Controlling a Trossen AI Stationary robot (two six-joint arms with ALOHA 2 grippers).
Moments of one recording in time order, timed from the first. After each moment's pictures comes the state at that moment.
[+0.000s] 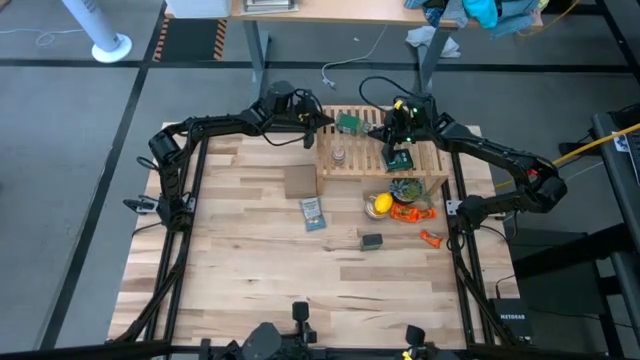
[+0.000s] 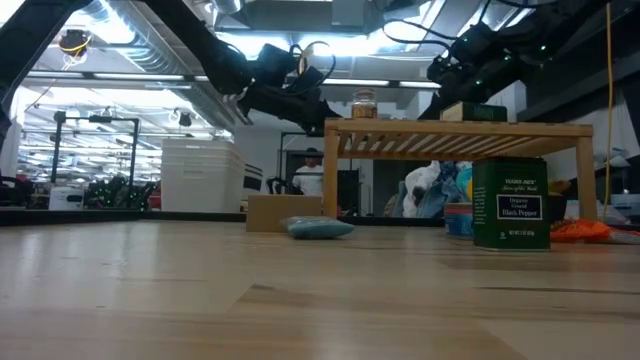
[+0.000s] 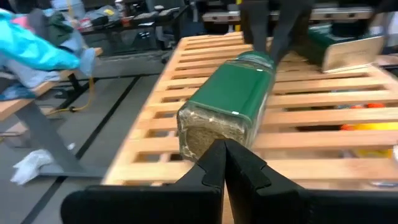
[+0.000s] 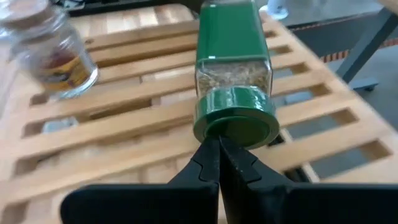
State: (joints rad) left arm 0.68 1.90 1.31 0.32 0.54 0.31; right arm -0.84 1.30 0.84 -0.12 -0.48 -0.32
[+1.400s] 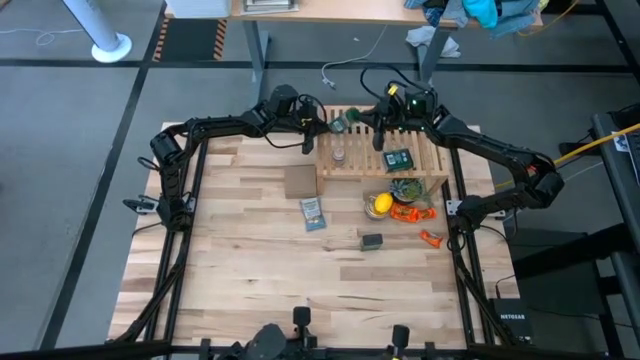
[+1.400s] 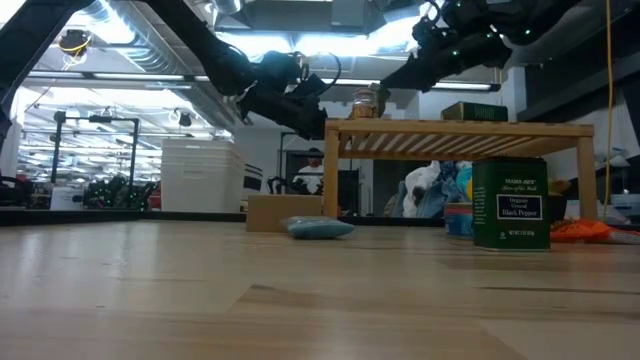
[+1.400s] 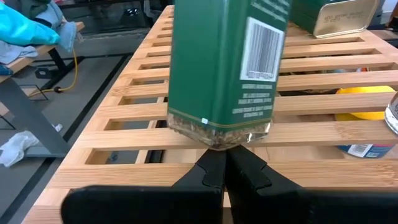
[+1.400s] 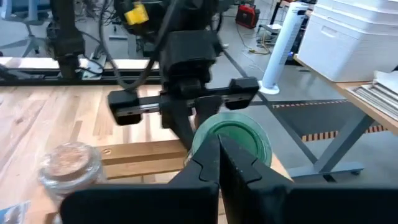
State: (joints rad) left arm 0.66 1.90 1.31 0.22 0.54 0.35; right arm -0.75 1.34 0.98 0.07 -0.48 -0.29
